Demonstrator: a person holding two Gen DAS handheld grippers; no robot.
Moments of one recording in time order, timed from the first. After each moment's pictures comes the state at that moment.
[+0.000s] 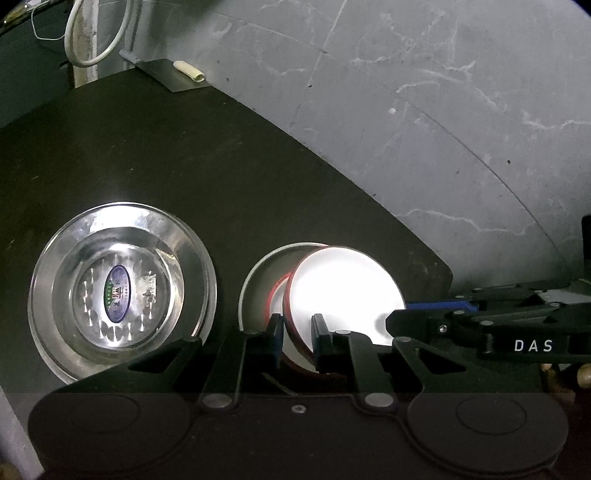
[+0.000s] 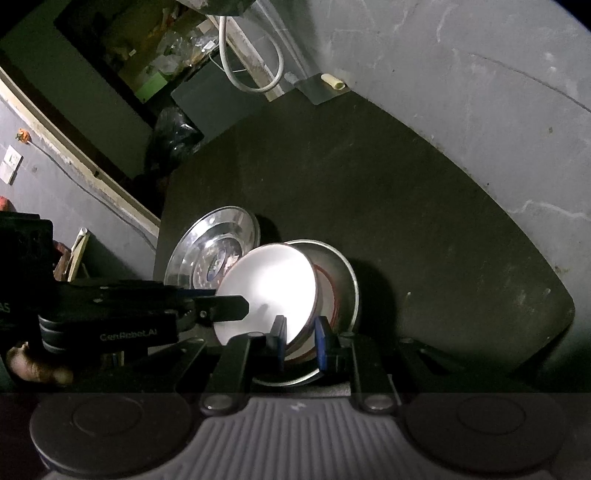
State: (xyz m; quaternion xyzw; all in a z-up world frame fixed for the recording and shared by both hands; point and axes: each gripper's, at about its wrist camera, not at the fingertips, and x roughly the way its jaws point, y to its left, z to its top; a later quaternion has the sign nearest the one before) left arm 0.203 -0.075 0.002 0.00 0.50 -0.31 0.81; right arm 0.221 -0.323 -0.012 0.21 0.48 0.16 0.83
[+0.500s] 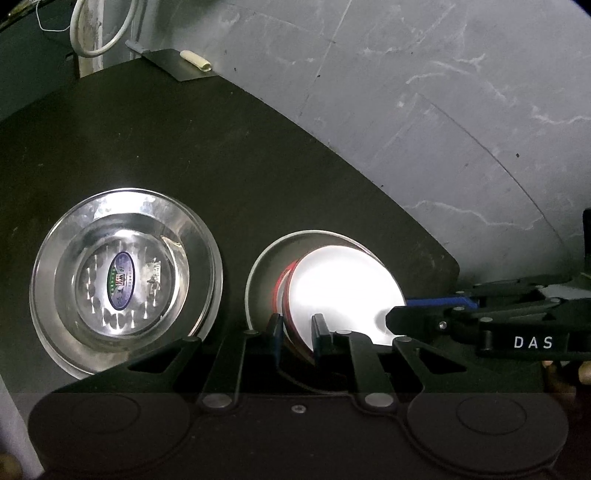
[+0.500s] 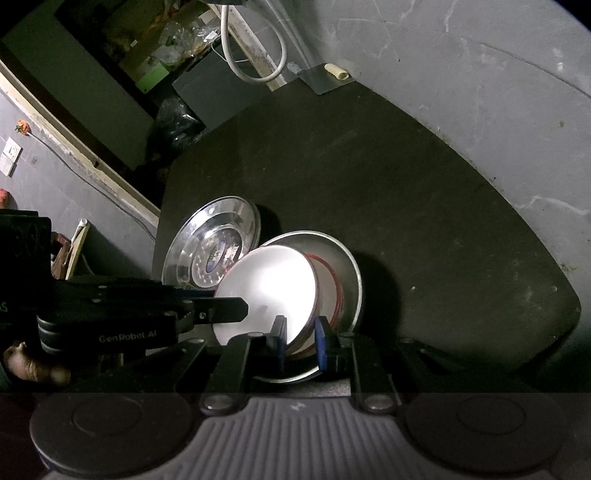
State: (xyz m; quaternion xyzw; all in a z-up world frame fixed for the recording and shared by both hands) left arm 0.202 -0.074 -0.002 0.00 0.51 -0.30 0.81; right arm 0.226 -0.319 -0.017 0.21 0.49 0.17 0.83
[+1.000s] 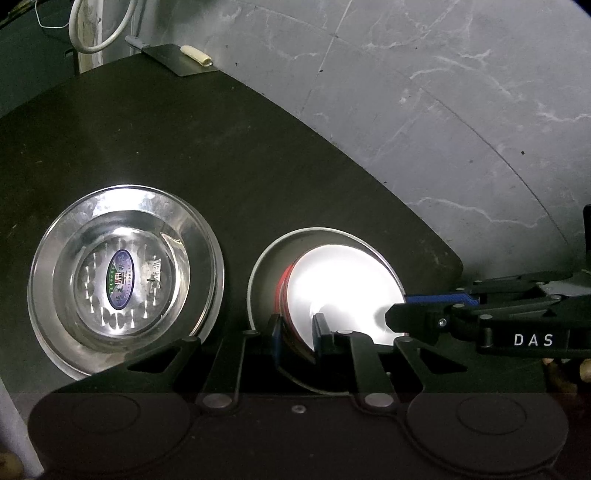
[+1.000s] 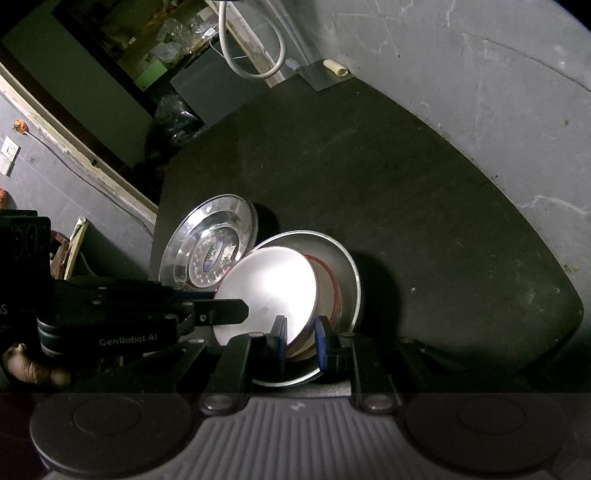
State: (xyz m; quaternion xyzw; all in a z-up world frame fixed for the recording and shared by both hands) left arm 0.206 -0.076 -0.005 0.00 0.52 -0.30 0.80; right arm 0.228 -0.319 -0.018 0.21 0.50 0.17 0.82
